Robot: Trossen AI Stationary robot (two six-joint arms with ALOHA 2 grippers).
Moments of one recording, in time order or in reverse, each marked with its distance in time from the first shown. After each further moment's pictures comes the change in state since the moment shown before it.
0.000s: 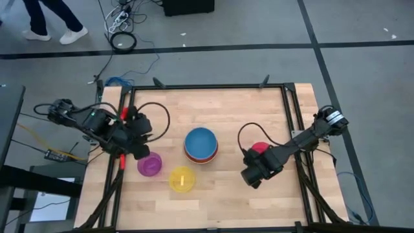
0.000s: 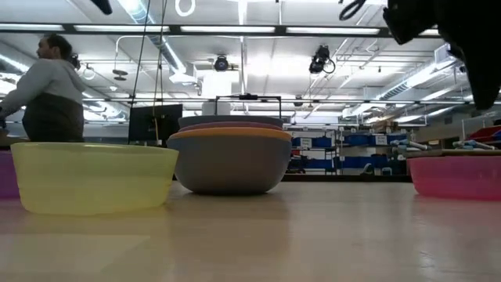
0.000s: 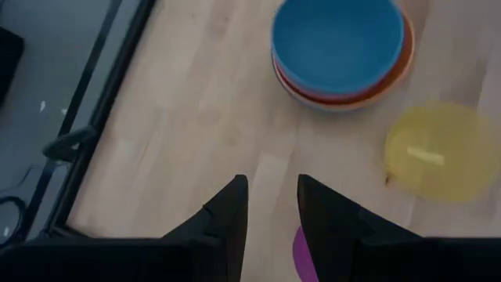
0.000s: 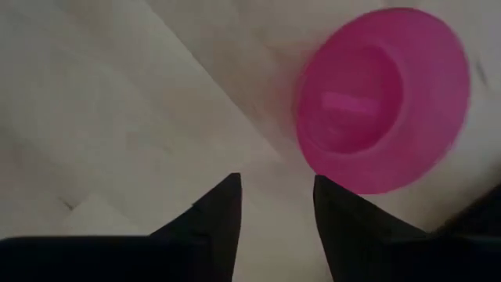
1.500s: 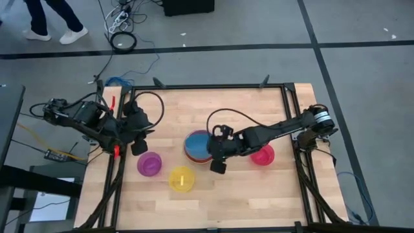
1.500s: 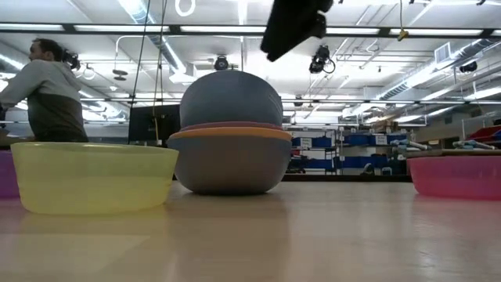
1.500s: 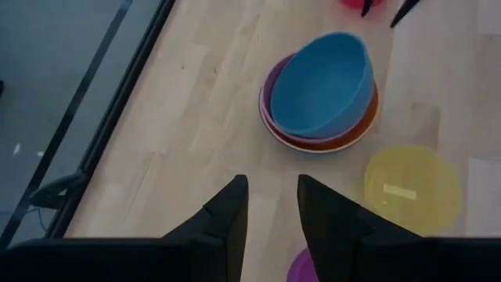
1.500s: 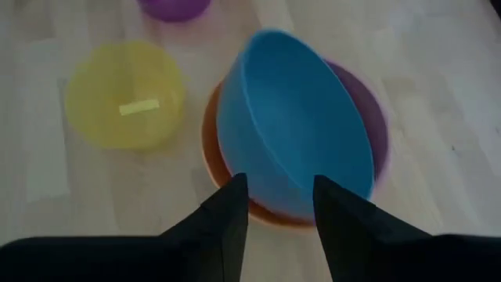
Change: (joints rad) left arm 0.061 -0.068 0.031 0.131 0.011 0.152; right arm -0.249 0.127 0.320 0.435 0.257 -0.803
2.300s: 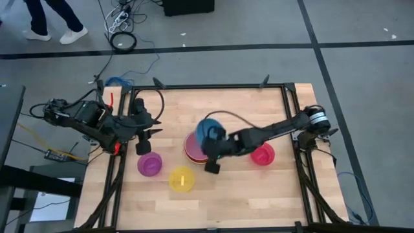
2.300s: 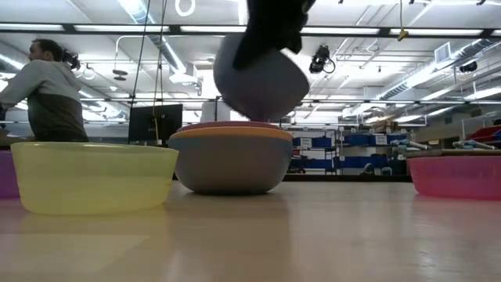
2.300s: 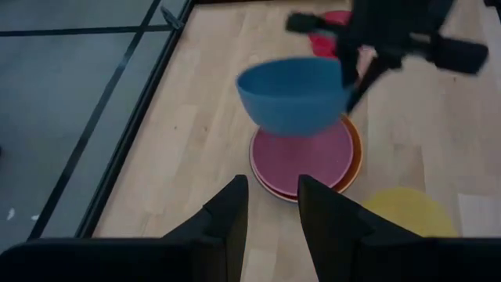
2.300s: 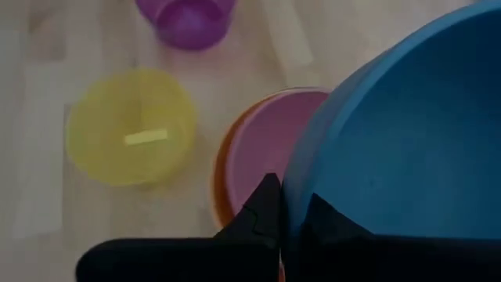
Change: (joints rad) left arm 0.025 0.000 0.000 0.195 -0.011 0.197; right arm -0.026 0.073 -0.030 0.208 -0.017 -0.093
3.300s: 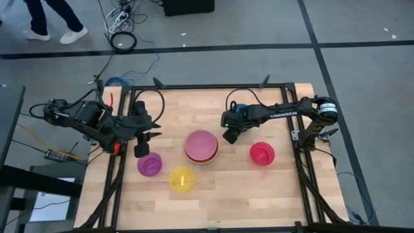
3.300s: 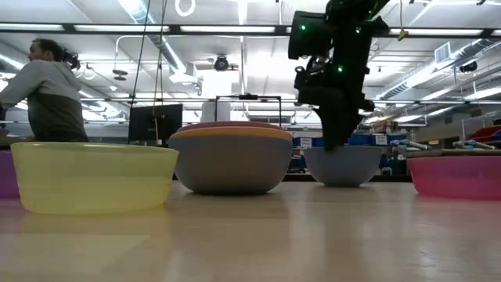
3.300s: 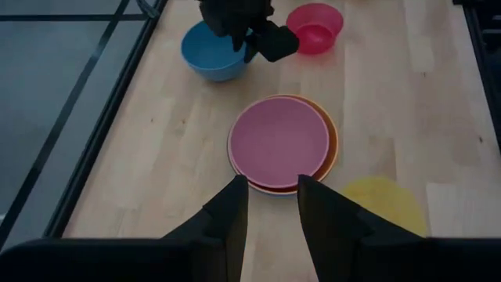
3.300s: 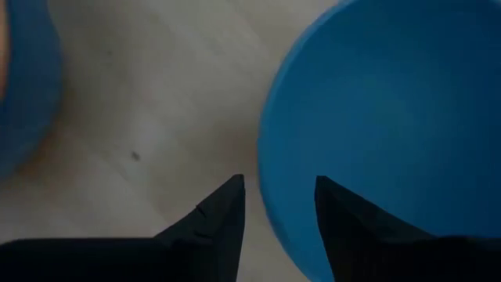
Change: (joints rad) left arm 0.000 0.000 0.000 -0.006 0.072 -0.026; right arm -0.358 -0.163 -0.391 -0.222 -0.075 0.264
